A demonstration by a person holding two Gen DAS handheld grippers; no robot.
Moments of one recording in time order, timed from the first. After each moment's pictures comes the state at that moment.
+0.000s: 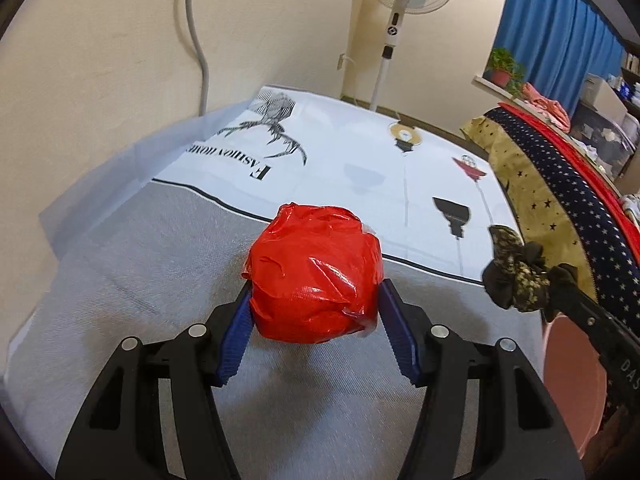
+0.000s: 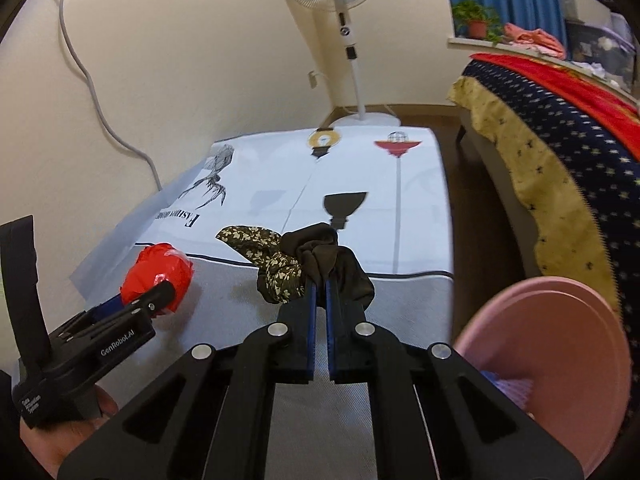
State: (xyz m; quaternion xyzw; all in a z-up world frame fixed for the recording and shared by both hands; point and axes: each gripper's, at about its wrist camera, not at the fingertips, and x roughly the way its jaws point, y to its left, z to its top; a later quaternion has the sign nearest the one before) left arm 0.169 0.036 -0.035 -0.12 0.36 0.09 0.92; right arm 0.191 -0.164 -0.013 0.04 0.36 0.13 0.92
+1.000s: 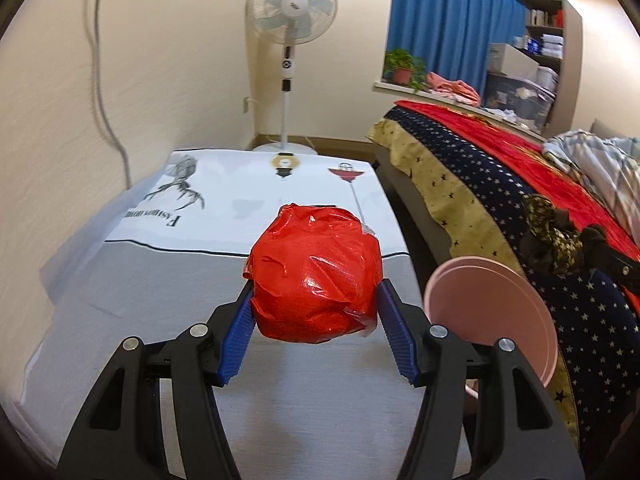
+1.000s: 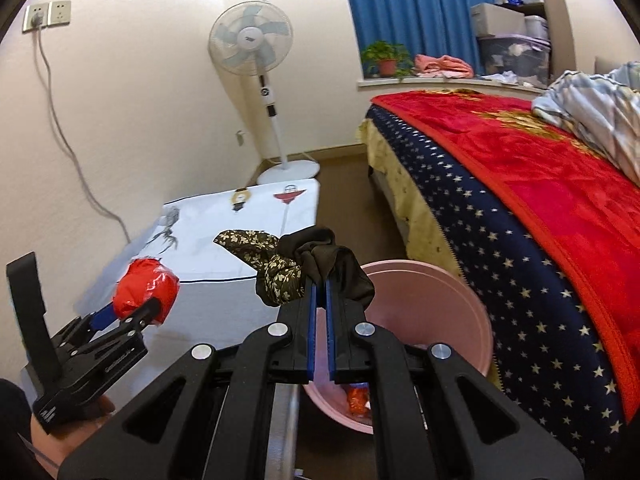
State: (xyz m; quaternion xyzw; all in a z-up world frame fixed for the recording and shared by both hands) left arm 0.093 -0.062 0.018 -0.03 0.30 -0.04 0.95; right arm 0.058 -0.273 0.062 0.08 0.29 0.00 0.95
